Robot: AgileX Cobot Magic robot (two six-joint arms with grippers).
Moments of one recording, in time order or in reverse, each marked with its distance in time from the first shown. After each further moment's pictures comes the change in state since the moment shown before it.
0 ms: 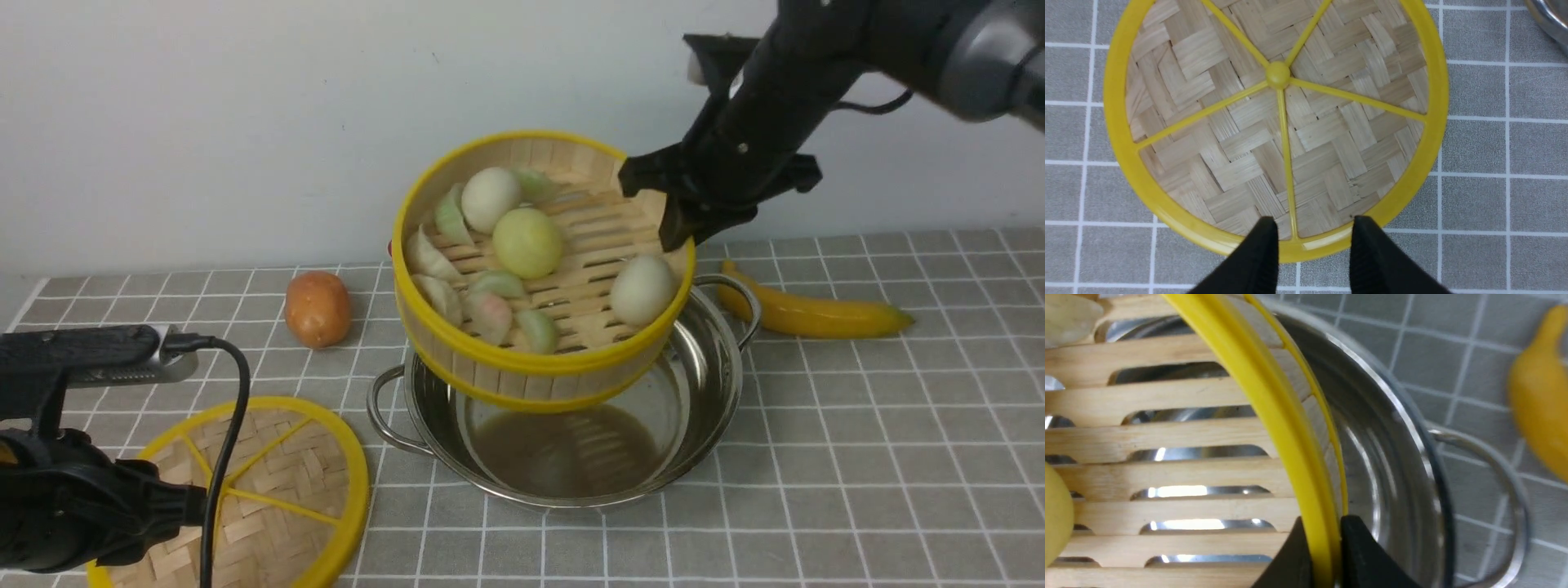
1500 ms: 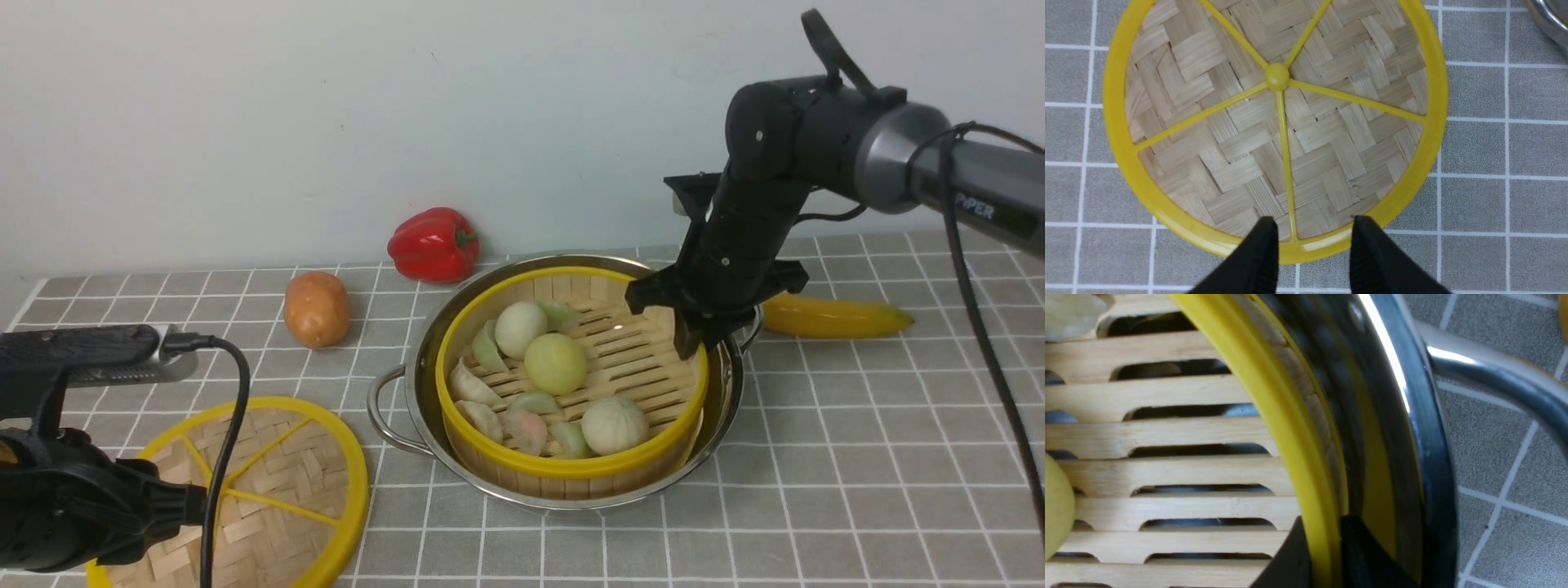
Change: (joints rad) right arm -0.001 0.102 0.110 -0.044 -0.020 -0.056; left arm 0.000 0.000 0.000 0.000 -0.001 0.000
